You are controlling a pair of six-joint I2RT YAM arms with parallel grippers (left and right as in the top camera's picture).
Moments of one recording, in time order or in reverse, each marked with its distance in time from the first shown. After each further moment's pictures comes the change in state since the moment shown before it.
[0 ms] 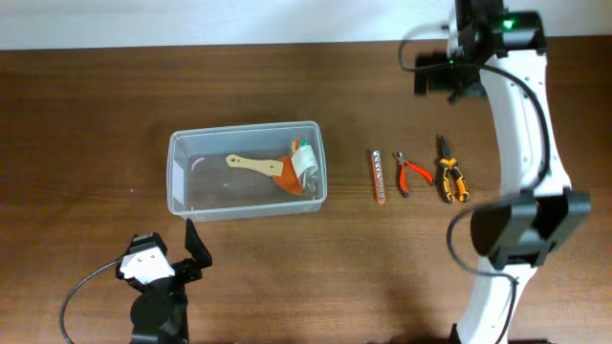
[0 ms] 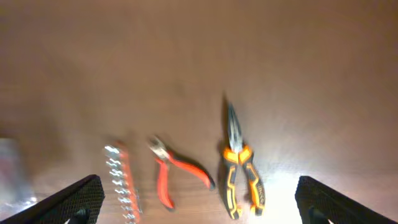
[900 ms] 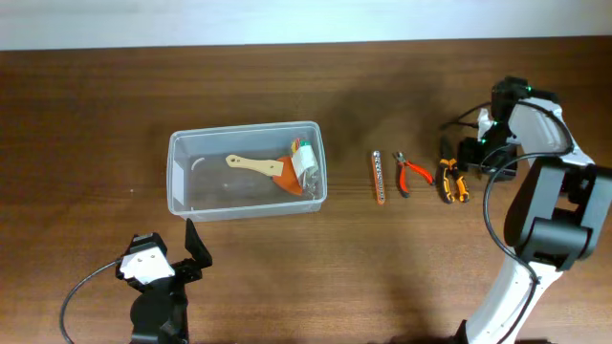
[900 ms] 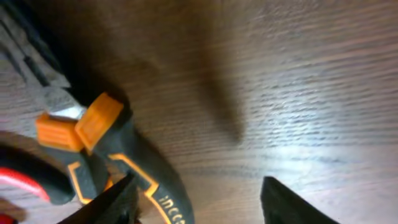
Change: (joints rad) left arm 0.000 0.000 0.000 0.000 0.000 0.000; right arm -0.264 0.012 -0.620 0.270 -0.029 -0.145
